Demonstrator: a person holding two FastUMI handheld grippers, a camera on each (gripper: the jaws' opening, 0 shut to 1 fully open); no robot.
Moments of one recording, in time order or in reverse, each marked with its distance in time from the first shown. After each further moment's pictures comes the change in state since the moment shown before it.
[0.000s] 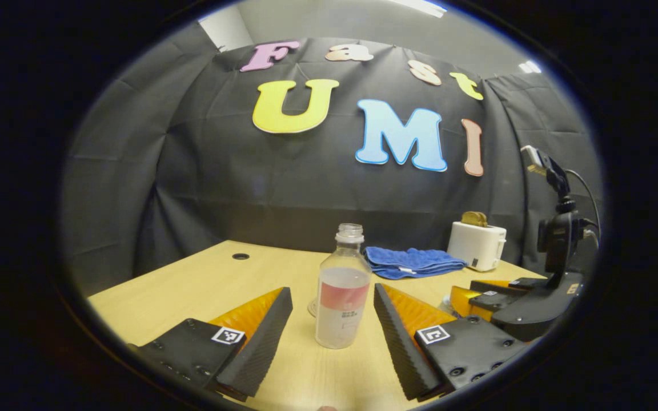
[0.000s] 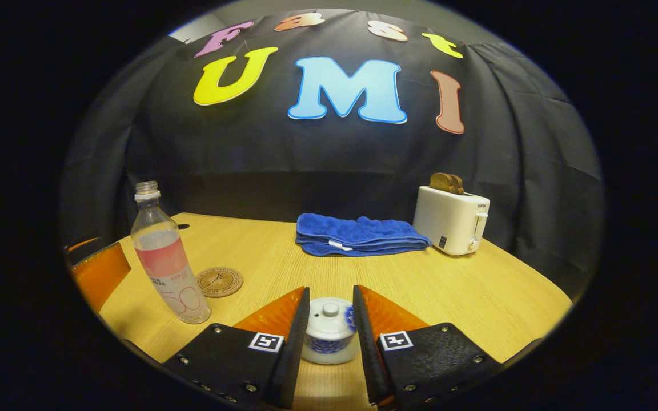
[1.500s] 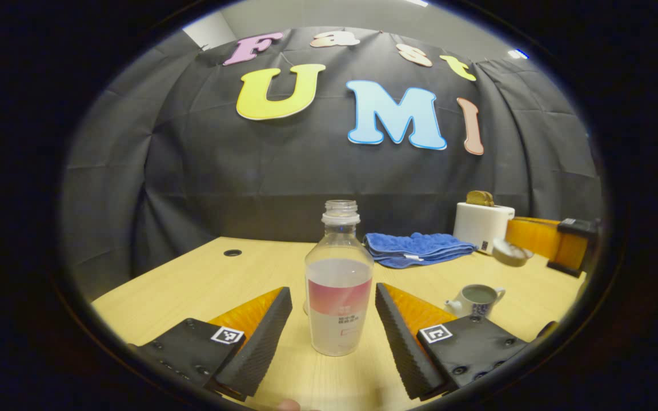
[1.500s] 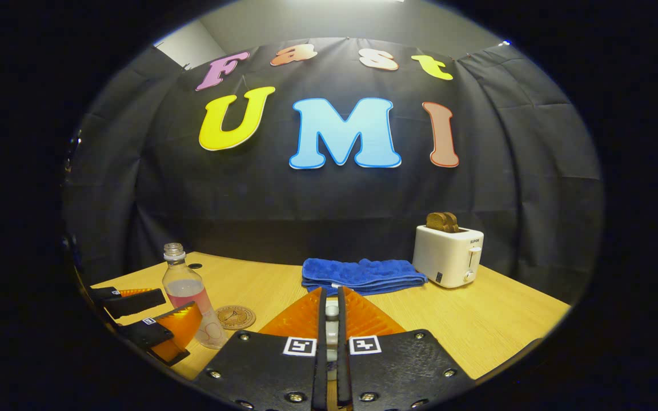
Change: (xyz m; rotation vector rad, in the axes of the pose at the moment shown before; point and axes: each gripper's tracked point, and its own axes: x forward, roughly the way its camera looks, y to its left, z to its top) left arm 0.050 -0.007 -0.026 0.079 0.060 -0.005; right arm -0.047 -0.013 0.077 0.044 -0.245 0.033
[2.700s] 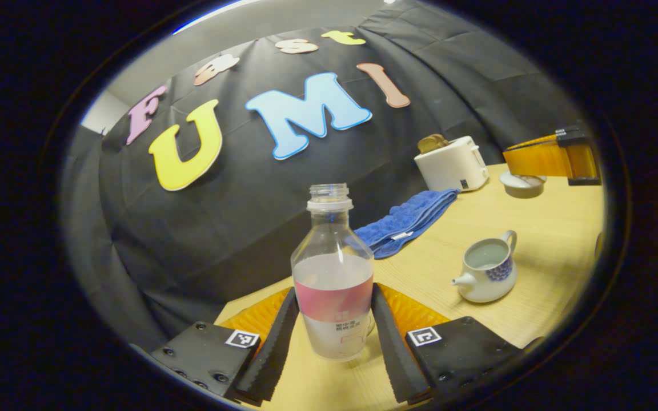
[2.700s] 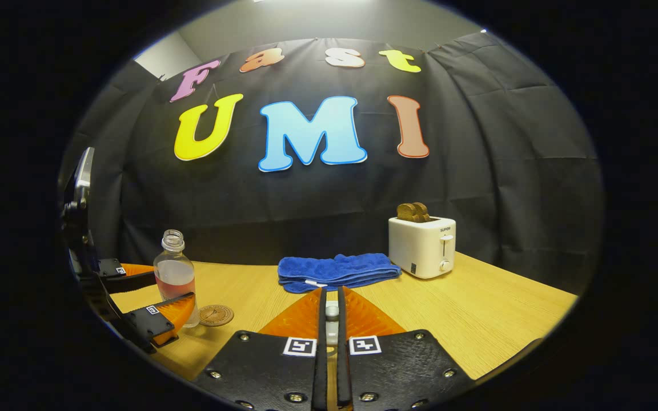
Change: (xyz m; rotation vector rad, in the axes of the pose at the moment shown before) left arm 0.025 -0.047 0.029 0.591 -0.027 -0.121; right arm -0.013 -0.065 -0.020 0.091 0.022 -0.095
